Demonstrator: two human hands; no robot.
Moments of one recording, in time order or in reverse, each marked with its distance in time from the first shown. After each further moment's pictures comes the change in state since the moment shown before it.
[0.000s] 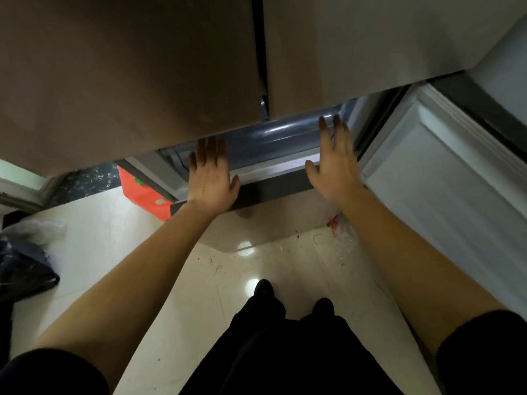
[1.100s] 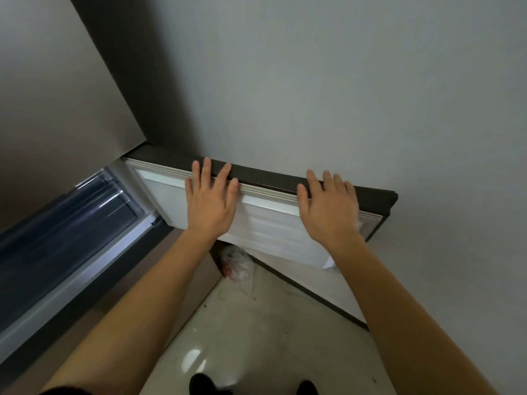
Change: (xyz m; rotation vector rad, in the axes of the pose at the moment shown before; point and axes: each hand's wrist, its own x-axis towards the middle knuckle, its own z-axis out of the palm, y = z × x) left_hand -0.095 0.403 -0.071 -0.444 0.149 0.628; right_hand -0.309 0.194 -0.268 -0.380 0.097 0.786
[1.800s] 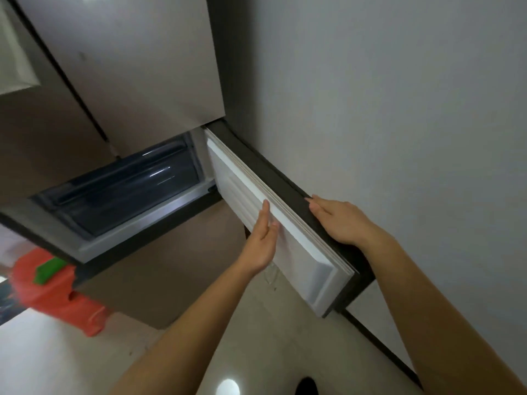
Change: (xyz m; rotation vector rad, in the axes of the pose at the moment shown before) left_hand -0.187 0.031 -0.020 -0.878 -0.246 -0.324; right_hand -0.085 -0.021 -0.032 0.342 -0.439 -0.400
